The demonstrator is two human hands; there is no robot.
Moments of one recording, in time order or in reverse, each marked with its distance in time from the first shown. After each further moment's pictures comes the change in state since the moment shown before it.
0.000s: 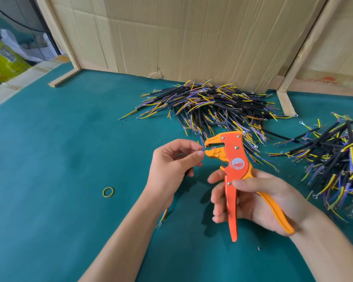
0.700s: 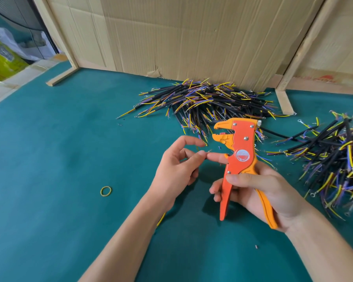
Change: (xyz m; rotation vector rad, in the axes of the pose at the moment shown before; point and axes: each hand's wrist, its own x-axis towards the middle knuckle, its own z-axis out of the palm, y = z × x) left_hand -0.002 -0.003 0.006 0.132 -0.088 -0.060; right_hand 0.007 0.004 0.001 -0.125 0.205 -0.201
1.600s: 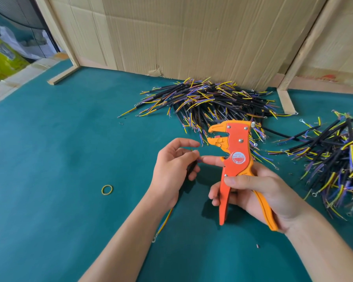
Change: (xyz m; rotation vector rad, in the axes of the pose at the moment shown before) left_hand 0.002 -0.004 0.001 -0.150 0.137 -0.096; right_hand -0.001 0.001 0.001 -0.003 -0.081 0.068
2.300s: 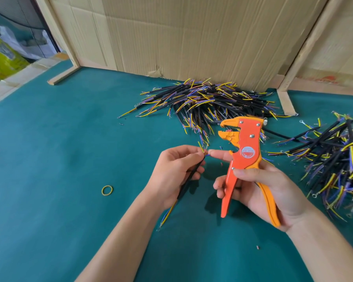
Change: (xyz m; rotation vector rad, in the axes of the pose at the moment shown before) left_hand -0.001 0.008 -0.002 -0.063 -0.137 -0.148; right_hand -0.001 -0.006 0.002 0.088 0.084 -0.079
